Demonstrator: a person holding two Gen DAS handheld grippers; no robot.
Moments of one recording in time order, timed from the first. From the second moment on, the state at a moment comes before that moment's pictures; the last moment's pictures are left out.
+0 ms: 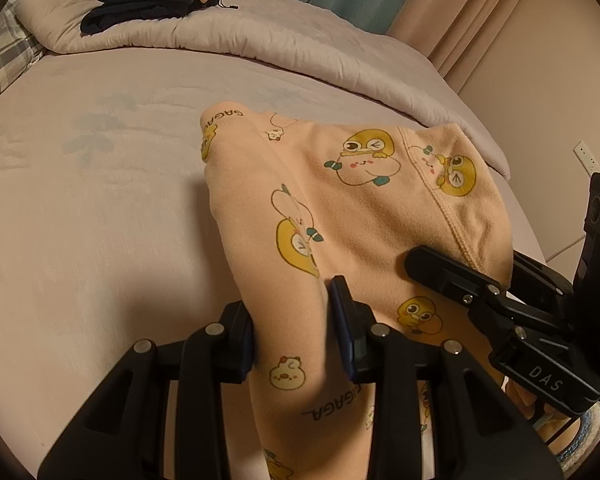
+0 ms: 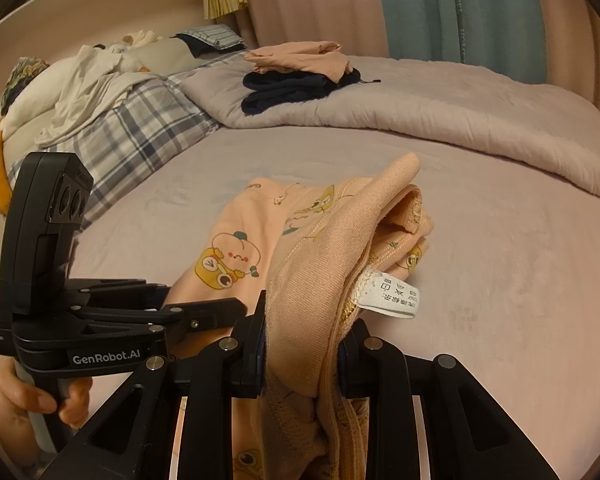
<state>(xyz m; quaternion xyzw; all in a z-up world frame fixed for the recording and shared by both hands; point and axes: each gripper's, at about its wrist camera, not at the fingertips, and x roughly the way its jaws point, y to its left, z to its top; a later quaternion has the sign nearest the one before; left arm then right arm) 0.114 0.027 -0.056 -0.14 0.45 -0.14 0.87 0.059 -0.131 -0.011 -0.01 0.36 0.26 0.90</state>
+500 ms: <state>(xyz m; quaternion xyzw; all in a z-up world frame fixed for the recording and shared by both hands) 0.135 0.040 -0.060 -0.14 0.45 -0.13 0.87 0.072 -0.126 -0.010 -0.01 0.36 0.26 0.90</state>
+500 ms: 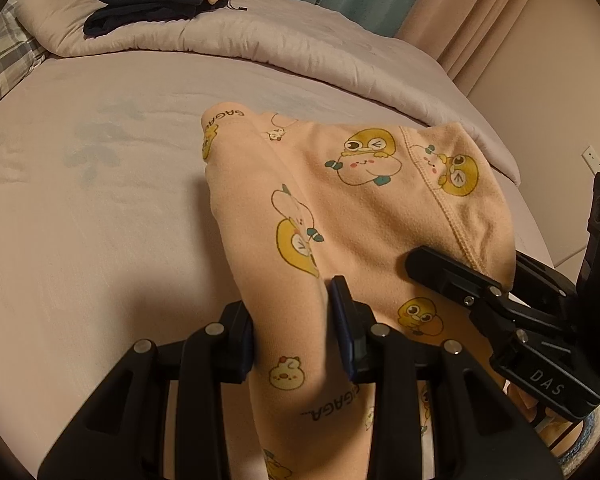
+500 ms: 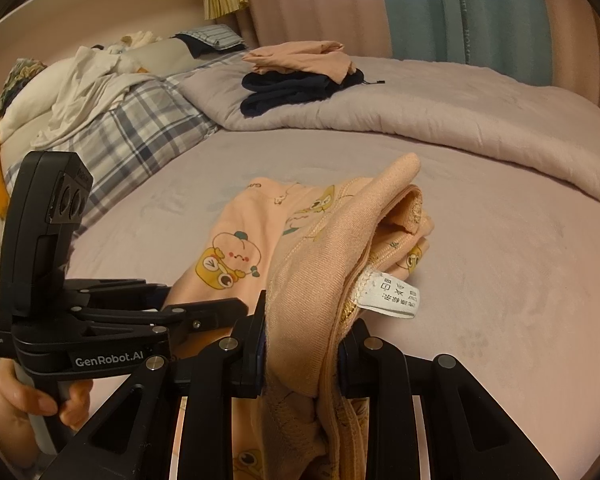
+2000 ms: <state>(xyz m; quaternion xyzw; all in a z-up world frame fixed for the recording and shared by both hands) 0.160 0.066 -0.100 -0.13 0.49 -0.08 0.86 0.109 -0.088 -0.052 0.01 0.42 0.28 0.87</state>
